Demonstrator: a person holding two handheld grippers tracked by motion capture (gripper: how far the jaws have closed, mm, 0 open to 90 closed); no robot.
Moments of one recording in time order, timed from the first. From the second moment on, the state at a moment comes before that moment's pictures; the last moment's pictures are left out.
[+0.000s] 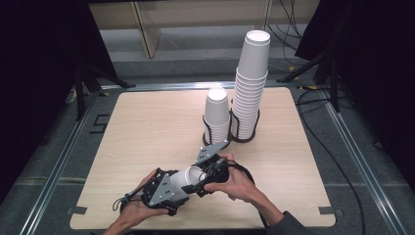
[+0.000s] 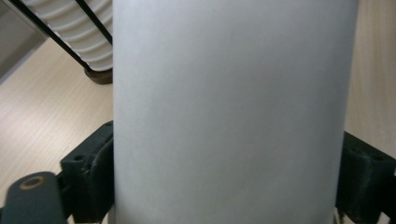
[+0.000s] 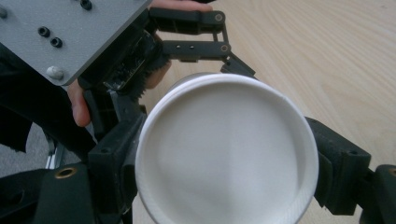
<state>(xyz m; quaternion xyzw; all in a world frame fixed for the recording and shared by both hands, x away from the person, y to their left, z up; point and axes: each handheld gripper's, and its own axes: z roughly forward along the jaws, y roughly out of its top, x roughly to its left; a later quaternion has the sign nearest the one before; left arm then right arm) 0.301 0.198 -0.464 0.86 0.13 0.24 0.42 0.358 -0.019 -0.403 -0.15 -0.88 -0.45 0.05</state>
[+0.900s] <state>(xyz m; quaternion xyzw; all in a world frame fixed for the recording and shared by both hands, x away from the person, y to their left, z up) 0.305 0.218 -0.451 0.77 0.16 0.22 0.58 0.379 -0.052 -0.391 -0.19 -0.81 -0.54 0.13</state>
